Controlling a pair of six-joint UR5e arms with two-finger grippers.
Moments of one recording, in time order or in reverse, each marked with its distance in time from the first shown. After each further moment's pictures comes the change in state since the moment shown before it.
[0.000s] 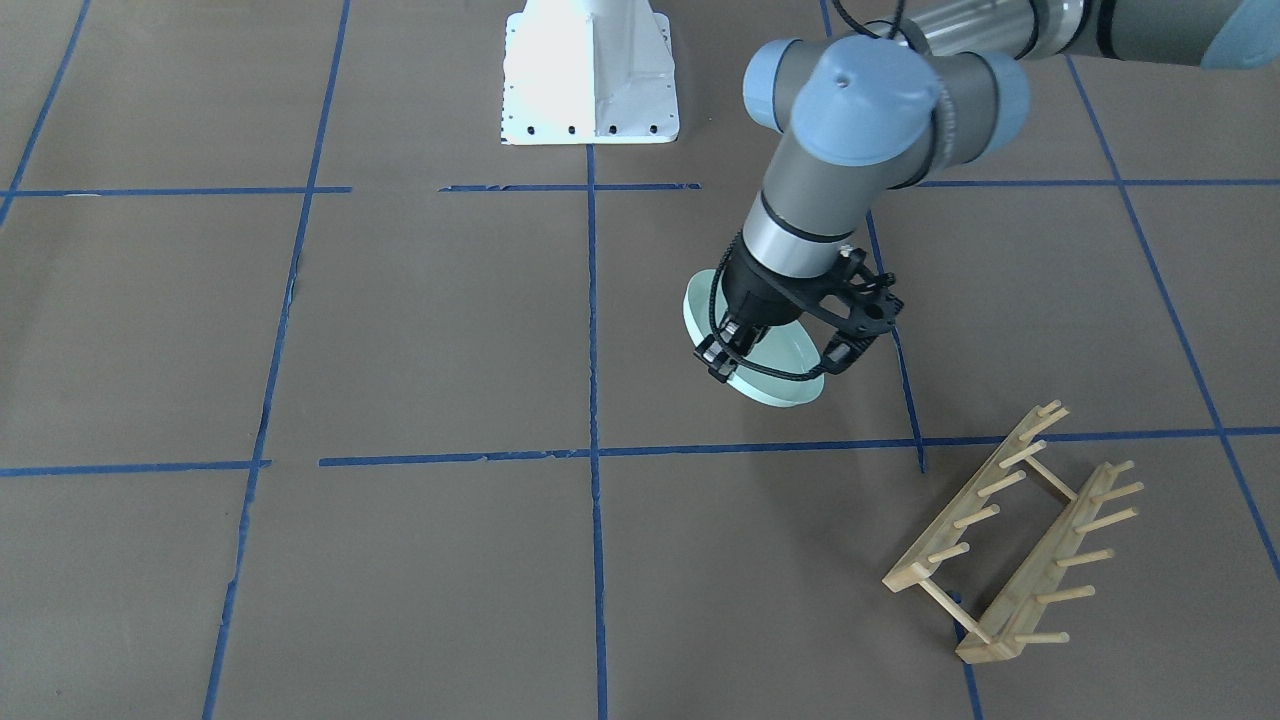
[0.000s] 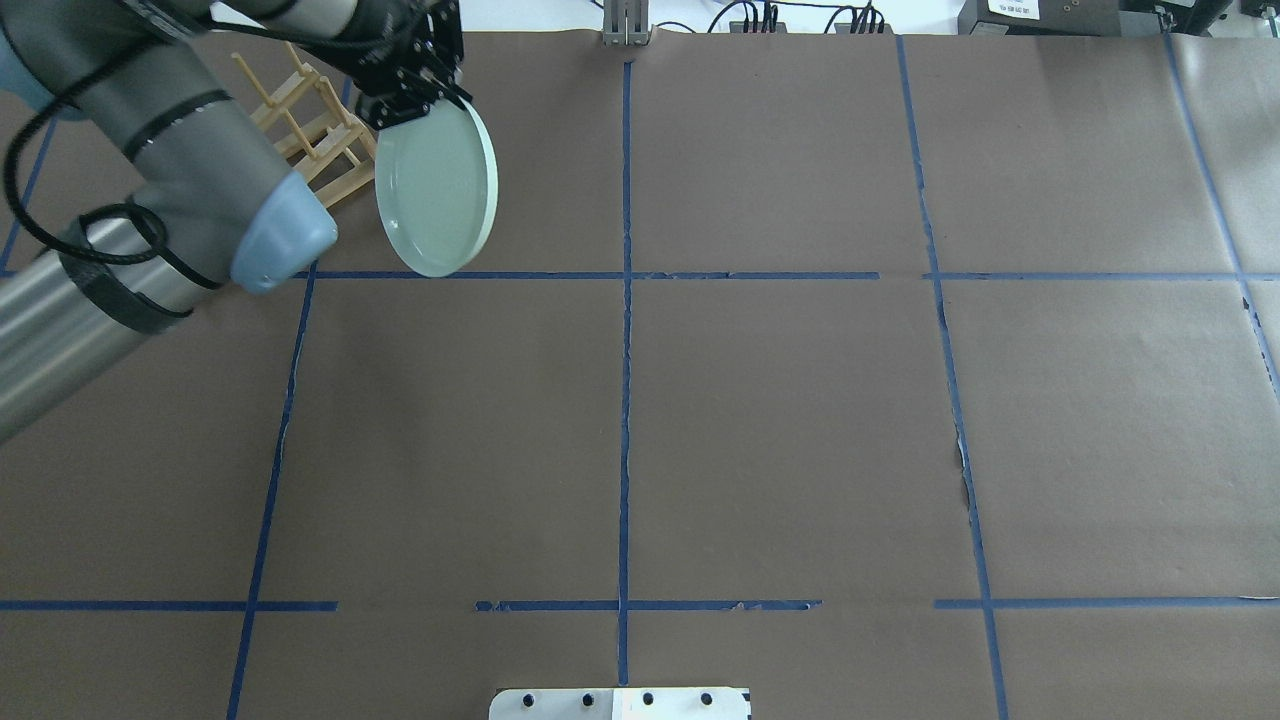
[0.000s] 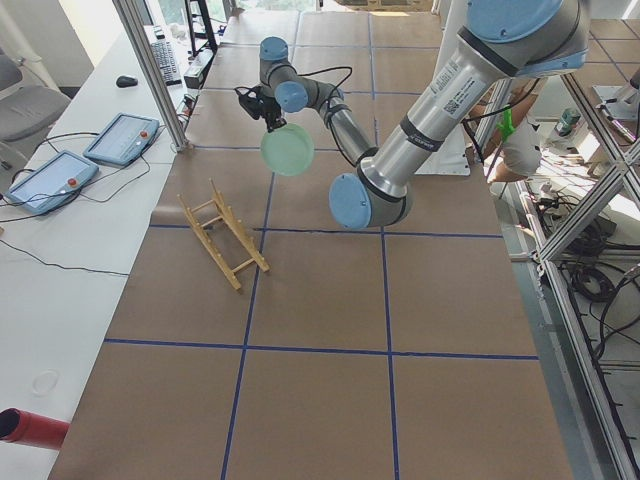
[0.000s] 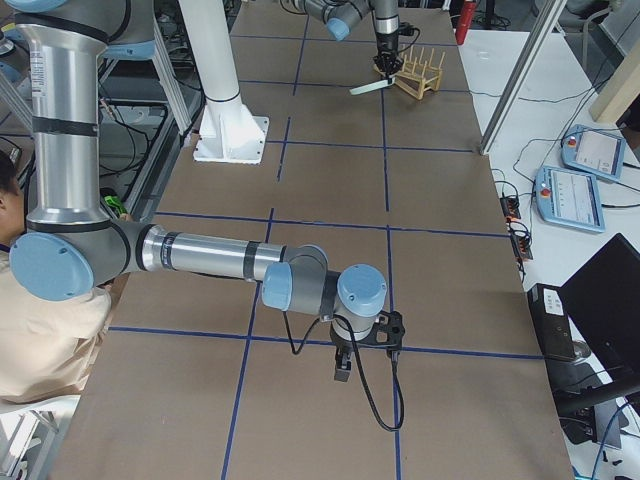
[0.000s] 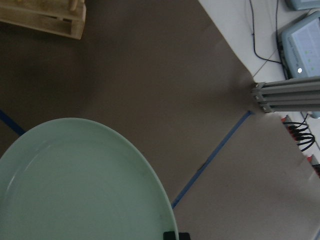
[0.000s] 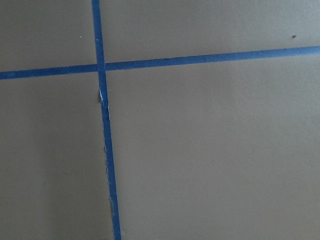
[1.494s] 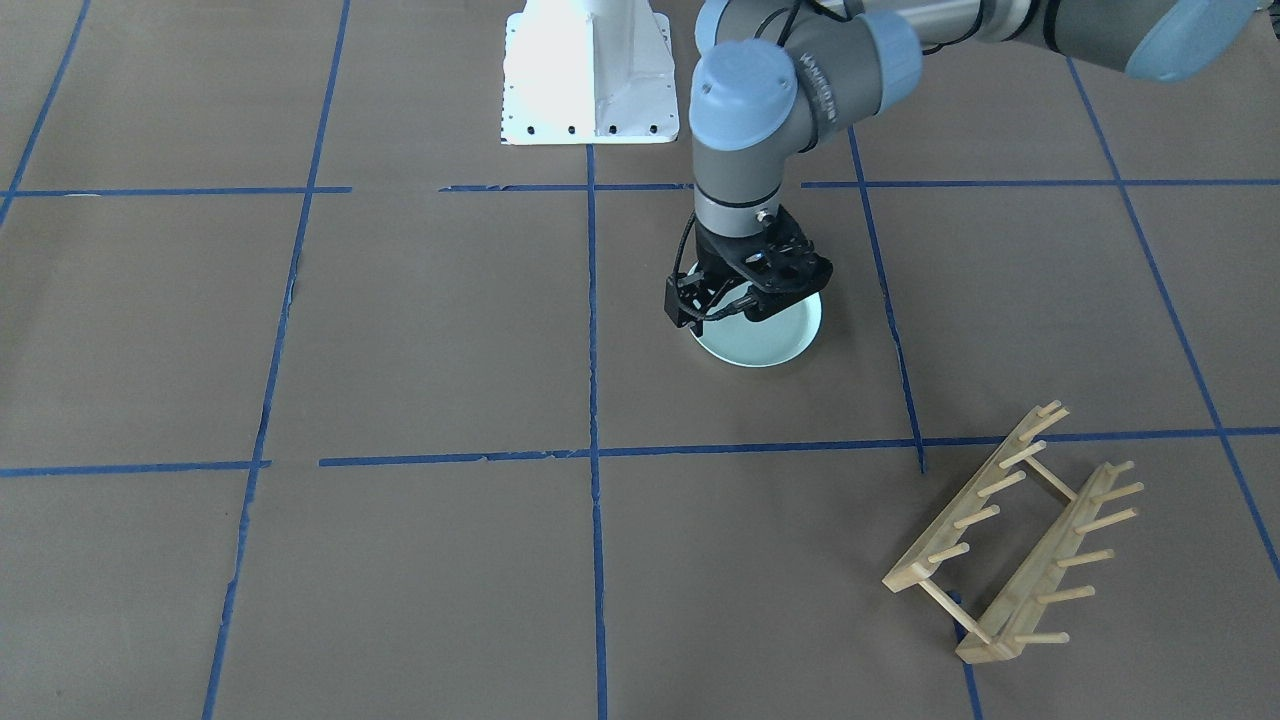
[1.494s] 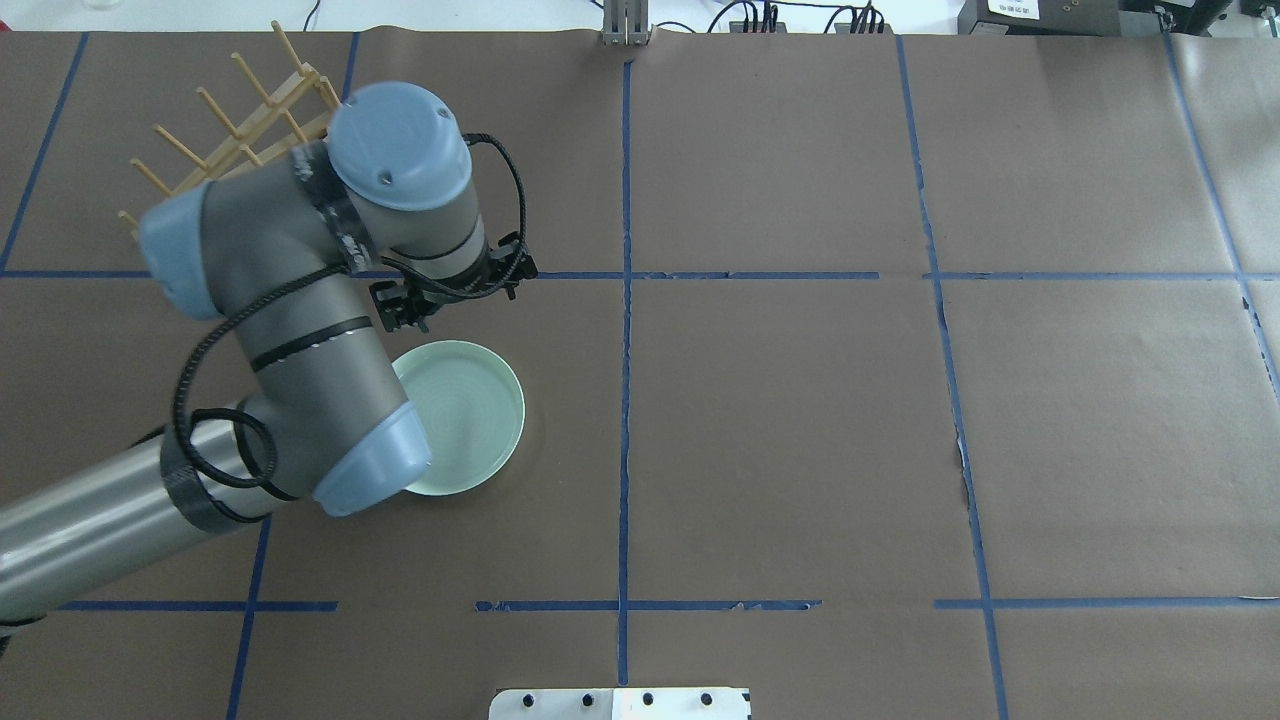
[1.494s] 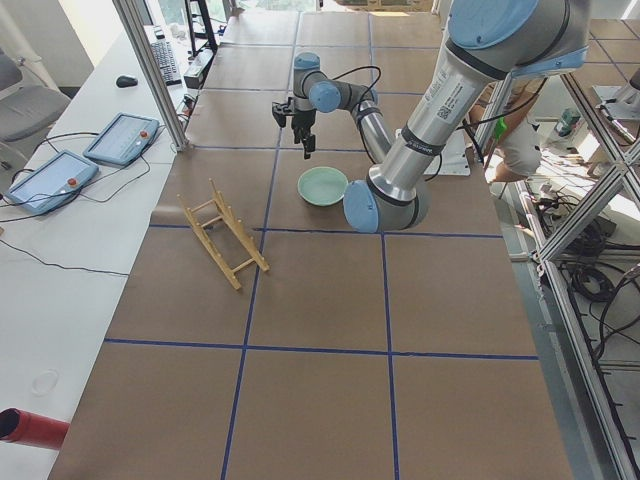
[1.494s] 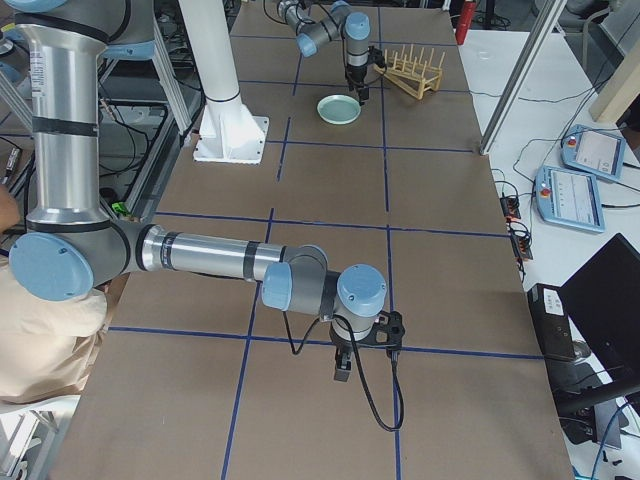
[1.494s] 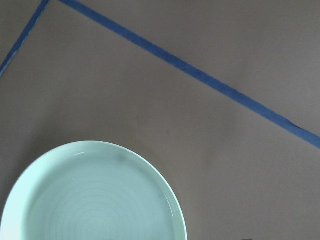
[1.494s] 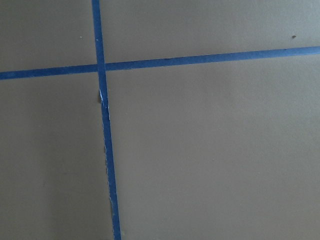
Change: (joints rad) left arm 0.058 0.094 -0.201 0.199 0.114 0.386; right arm 0.000 0.000 0.000 0.000 0.000 0.000
